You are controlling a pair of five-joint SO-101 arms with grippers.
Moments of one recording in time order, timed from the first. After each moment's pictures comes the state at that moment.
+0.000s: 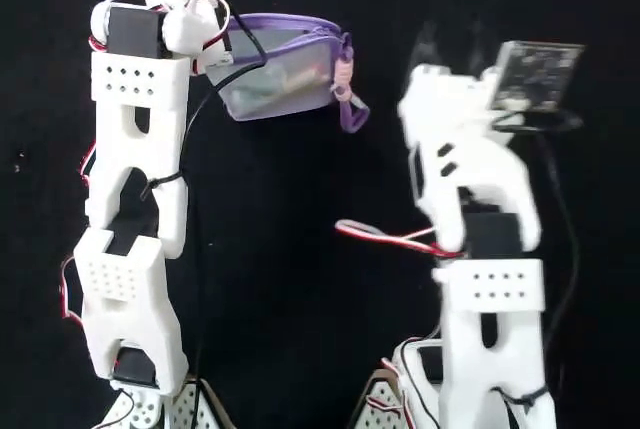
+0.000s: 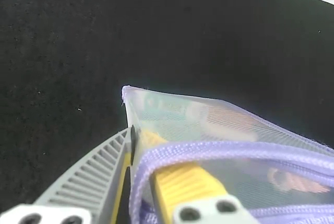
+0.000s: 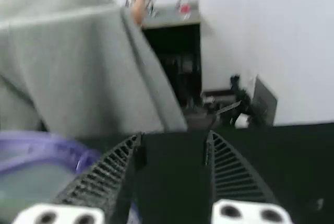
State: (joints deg) left arm 3.1 25.3 -64.9 98.5 21.1; right arm -1.3 -48.5 43.3 22.6 -7.3
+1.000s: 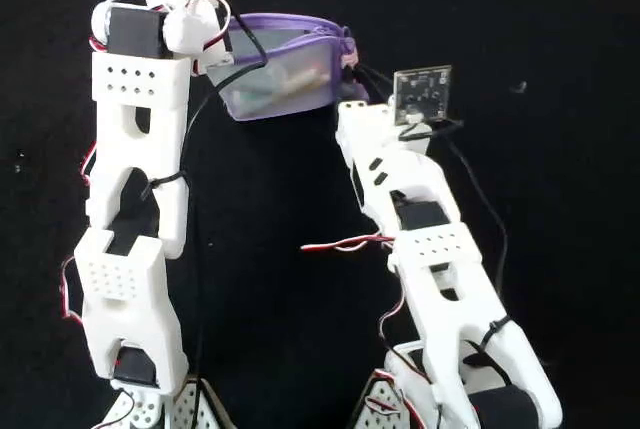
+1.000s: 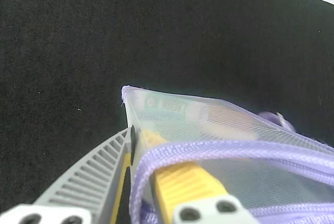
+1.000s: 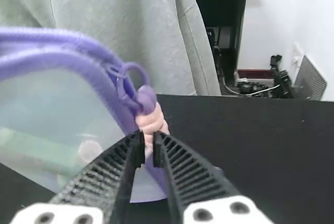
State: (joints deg) left arm 3.1 25.4 -64.9 98.5 21.1; right arm -10.5 -31.2 59.6 -8.1 -4.5
